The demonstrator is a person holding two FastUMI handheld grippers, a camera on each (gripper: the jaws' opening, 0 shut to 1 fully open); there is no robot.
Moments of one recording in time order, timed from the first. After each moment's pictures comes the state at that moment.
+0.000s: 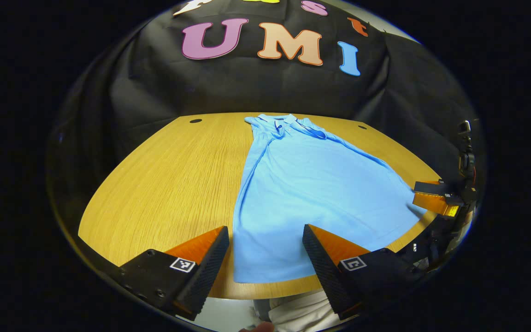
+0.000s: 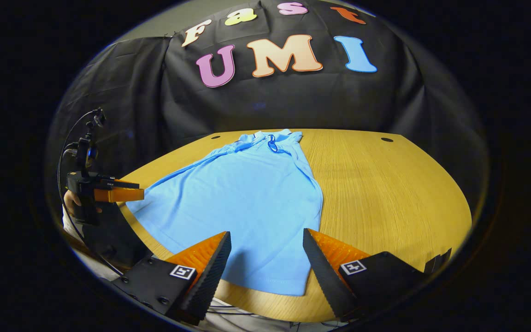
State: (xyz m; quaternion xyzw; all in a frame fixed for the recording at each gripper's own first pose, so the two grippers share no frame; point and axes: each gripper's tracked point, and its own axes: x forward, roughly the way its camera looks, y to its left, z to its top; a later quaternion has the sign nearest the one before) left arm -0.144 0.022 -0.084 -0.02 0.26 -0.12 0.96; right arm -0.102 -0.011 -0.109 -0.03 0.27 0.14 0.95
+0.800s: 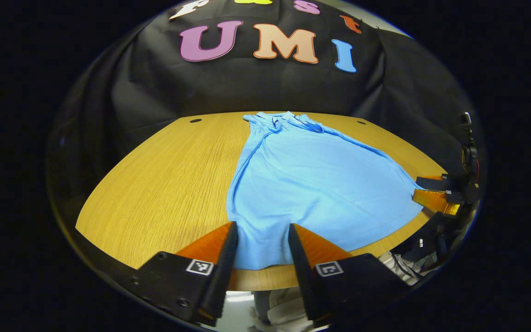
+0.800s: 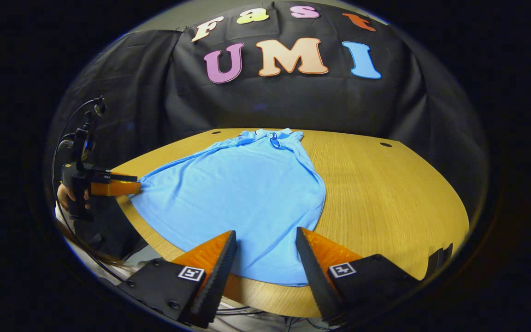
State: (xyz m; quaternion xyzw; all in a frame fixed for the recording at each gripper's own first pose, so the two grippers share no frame) left arm -0.150 0.007 -0.095 0.00 0.24 -0.11 0.96; right arm -0.109 -0.006 -0.121 -0.06 0.25 0.14 0.96
